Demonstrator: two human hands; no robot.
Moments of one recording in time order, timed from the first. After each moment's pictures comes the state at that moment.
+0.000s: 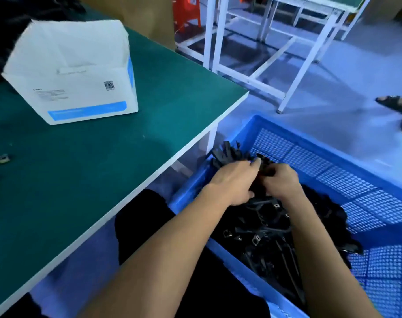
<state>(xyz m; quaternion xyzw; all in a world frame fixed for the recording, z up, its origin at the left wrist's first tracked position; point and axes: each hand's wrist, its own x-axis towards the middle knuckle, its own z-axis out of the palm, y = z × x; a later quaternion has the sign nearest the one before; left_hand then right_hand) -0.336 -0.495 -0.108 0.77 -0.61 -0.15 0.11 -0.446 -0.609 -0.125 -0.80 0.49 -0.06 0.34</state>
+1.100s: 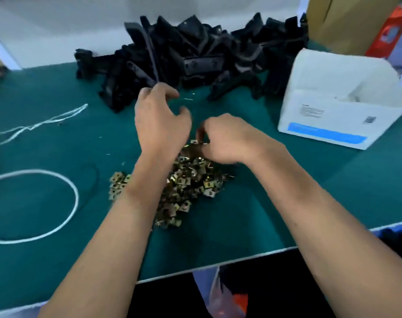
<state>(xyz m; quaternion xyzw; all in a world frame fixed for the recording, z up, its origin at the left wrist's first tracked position) -0.156 -0.080 0.021 0.89 0.04 0.26 0.36 -0.165 -0.221 0.031 -0.98 -0.17 0.07 0.11</state>
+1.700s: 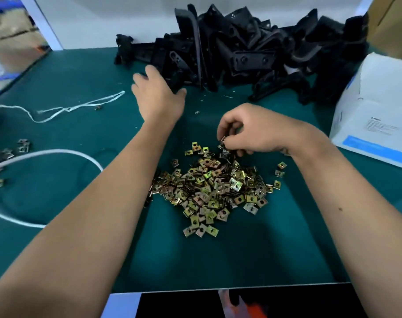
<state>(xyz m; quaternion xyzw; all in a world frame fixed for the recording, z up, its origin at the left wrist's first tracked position) -0.060 0.023 -0.007 0.91 0.19 0.24 0.28 -0.115 -0.195 0.021 -0.90 -0.24 0.17 0.32</state>
